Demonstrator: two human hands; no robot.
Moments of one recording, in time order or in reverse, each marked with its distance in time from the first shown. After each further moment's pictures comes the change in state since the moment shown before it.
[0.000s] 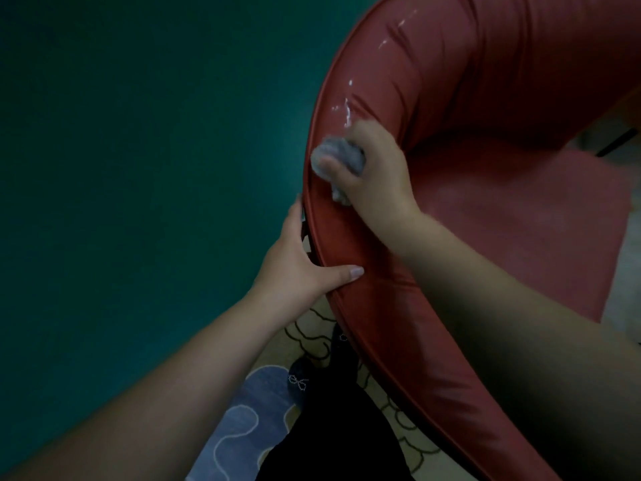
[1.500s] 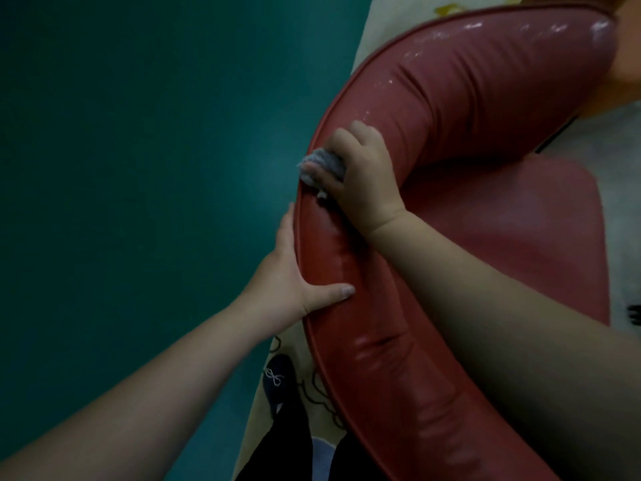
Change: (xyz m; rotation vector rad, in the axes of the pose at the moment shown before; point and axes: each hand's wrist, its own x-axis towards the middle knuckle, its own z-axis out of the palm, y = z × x) left_hand 0.163 0.067 -0.048 0.214 -0.316 0.123; right_hand 0.147 0.047 -0.003 -0.275 0.155 0.055
